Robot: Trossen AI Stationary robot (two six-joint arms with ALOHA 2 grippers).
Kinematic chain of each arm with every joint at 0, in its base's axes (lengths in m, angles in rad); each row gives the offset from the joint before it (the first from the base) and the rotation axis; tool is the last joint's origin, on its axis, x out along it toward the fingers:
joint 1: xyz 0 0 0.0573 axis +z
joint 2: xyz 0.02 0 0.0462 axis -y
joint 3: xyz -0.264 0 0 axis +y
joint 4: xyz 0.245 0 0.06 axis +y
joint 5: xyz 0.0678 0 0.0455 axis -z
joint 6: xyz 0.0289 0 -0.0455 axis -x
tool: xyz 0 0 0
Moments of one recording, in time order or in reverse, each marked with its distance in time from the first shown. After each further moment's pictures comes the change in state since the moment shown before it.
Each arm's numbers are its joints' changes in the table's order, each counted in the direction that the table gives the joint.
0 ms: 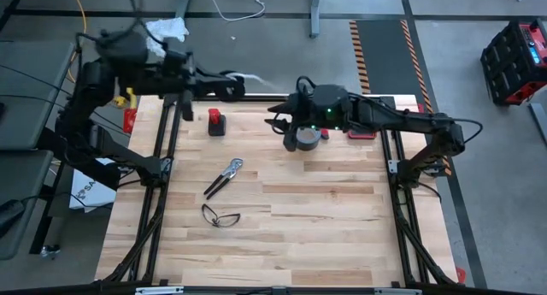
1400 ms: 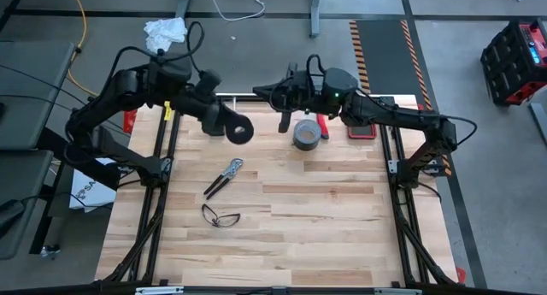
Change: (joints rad) left arm -0.002 -0.010 0.202 0.102 0.205 0.442; right arm -0.081 -0.063 -0.001 -0.505 -0.198 -0.037
